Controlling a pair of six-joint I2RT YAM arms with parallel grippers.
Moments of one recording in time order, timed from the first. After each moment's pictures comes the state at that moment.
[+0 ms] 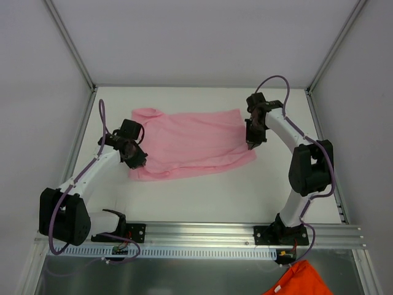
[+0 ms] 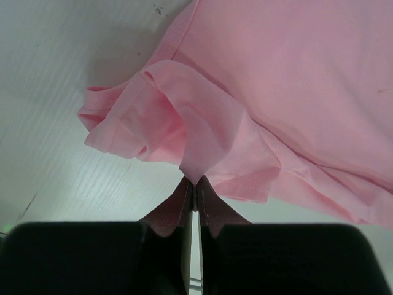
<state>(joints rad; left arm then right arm) -0.28 1.26 0.92 -0.87 -0.13 -0.94 0.30 1.79 1.46 -1.02 0.05 0.35</state>
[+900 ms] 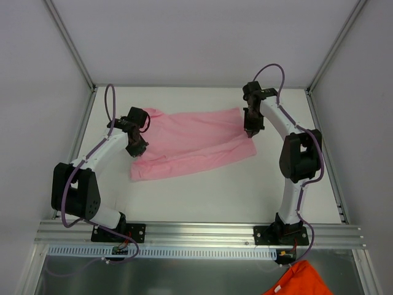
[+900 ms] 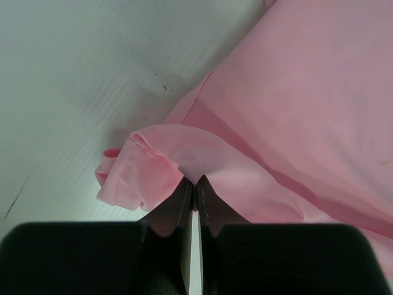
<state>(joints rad) -0.27 1.49 1.11 -0.89 -0.30 -0.93 0.29 2.00 1.76 -1.09 0.14 0.34</state>
